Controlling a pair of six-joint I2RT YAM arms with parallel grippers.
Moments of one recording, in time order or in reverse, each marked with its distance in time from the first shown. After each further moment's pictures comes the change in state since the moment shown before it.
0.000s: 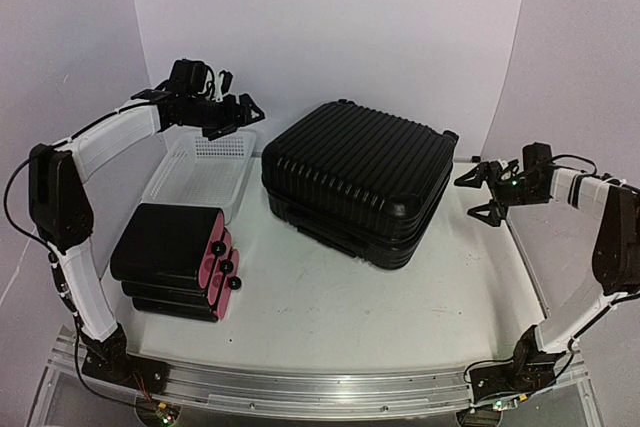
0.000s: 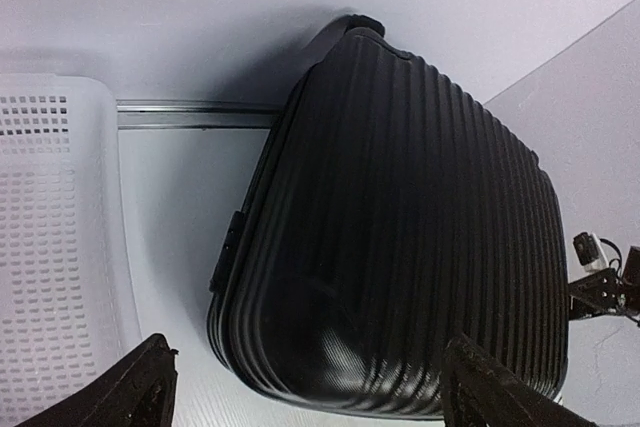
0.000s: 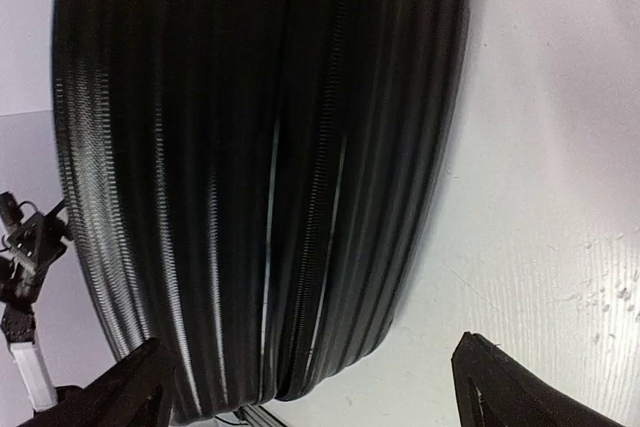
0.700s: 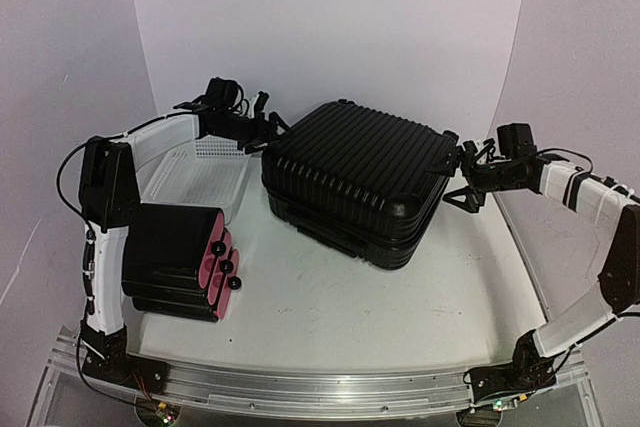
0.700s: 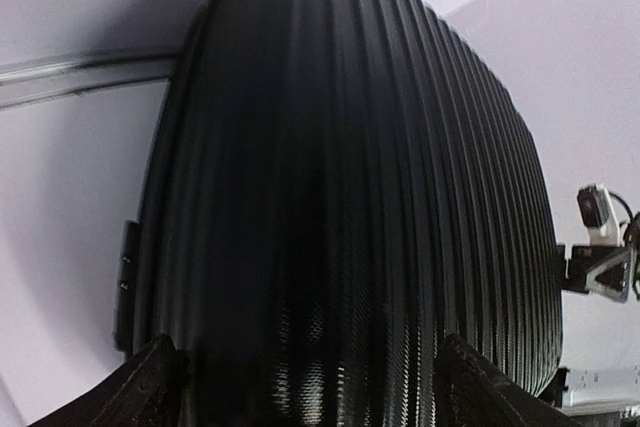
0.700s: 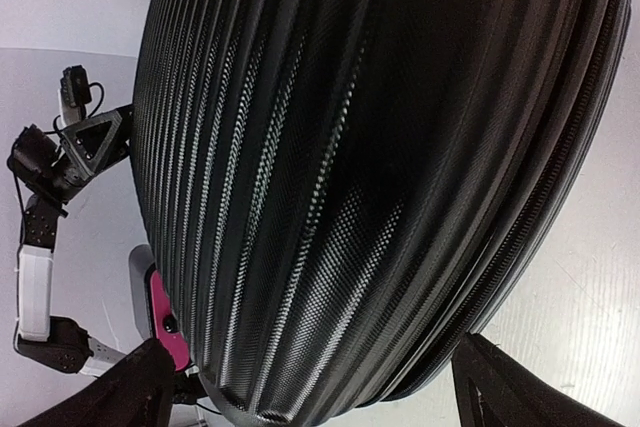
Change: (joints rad) left arm 0.005 0.381 0.268 0.044 0.314 0.005; right arm 0.261 -0.103 0.053 0.046 0.131 0.127
